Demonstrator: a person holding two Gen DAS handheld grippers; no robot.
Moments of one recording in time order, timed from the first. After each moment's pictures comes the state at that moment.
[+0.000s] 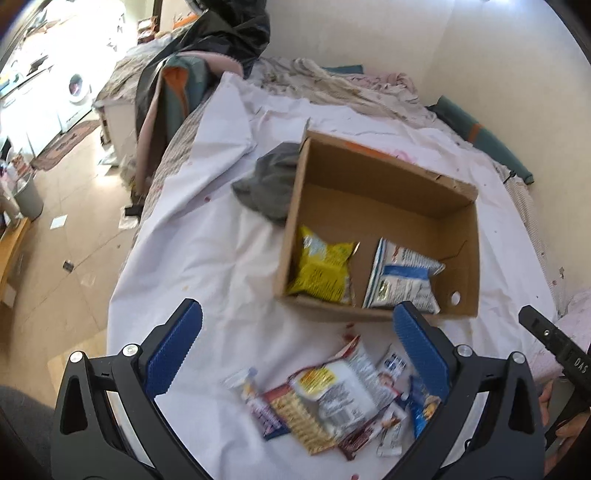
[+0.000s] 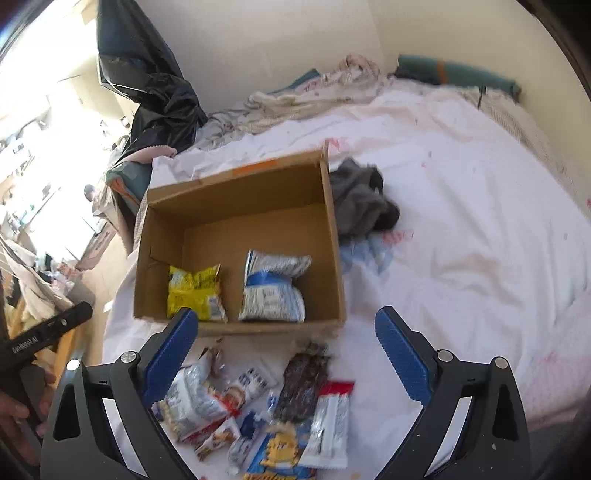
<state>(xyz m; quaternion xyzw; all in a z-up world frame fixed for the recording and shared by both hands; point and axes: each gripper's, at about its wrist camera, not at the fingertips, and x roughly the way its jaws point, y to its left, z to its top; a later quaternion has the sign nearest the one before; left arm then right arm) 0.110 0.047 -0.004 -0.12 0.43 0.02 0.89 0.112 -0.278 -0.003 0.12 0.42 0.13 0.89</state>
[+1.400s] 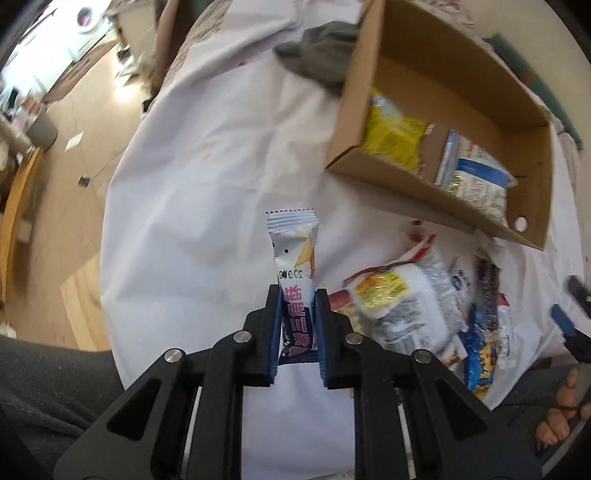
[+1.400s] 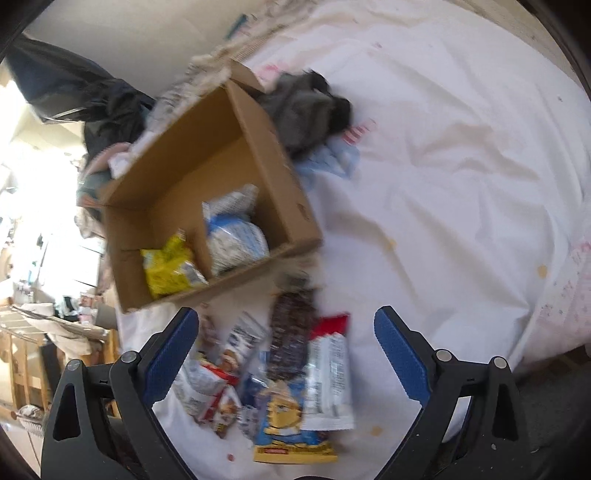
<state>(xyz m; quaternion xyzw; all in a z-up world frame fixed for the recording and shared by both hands) 0.101 0.046 -0.087 -0.13 0.60 0.06 0.79 0.124 -0.321 -0.078 0.24 0.55 0.07 0.79</state>
